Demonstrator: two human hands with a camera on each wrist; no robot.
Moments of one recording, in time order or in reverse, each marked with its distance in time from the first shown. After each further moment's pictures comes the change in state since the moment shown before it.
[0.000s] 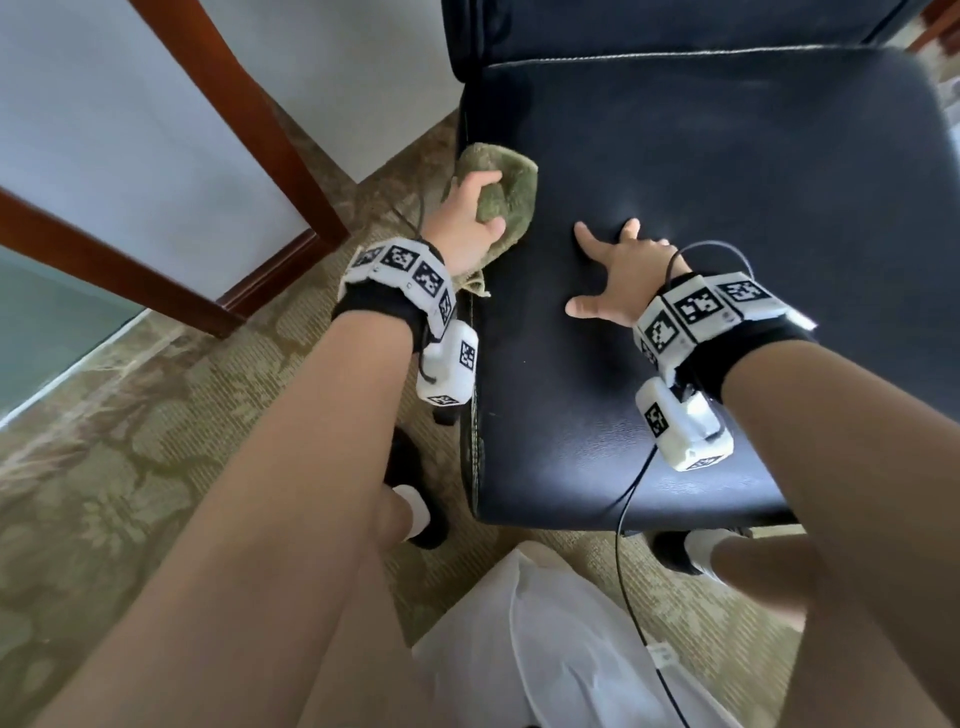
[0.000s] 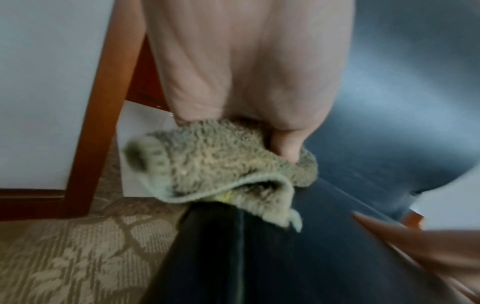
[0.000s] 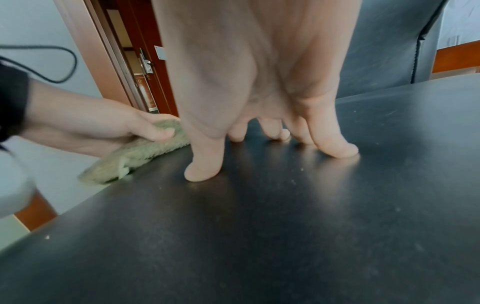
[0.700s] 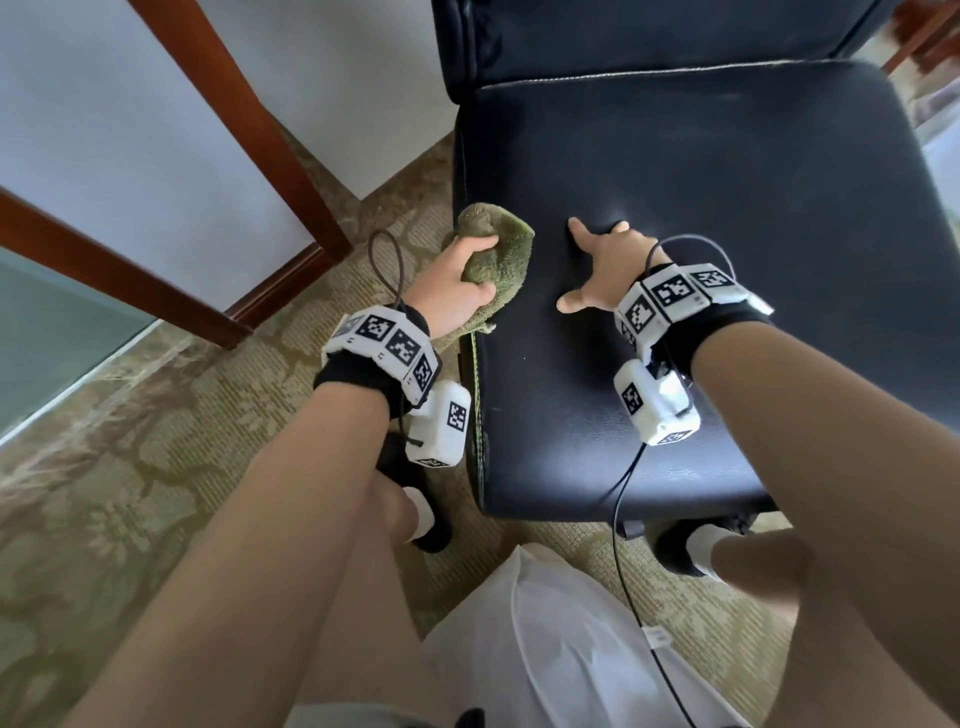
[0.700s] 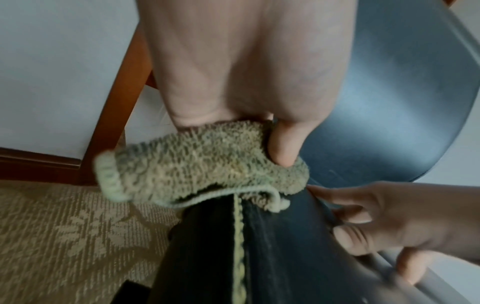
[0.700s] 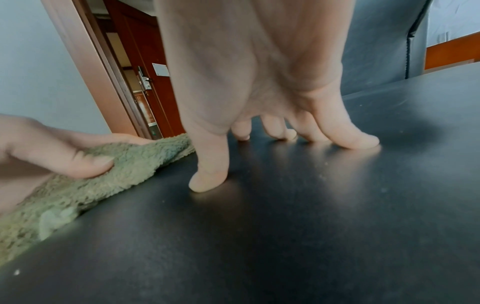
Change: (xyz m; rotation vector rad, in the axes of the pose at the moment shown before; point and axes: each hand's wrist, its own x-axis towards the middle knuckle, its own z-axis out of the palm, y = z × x) left_hand -0.058 -0.012 0.009 -0.143 -0.059 -0.003; right_hand 0.001 -0.006 -0.007 0.086 0.009 0.052
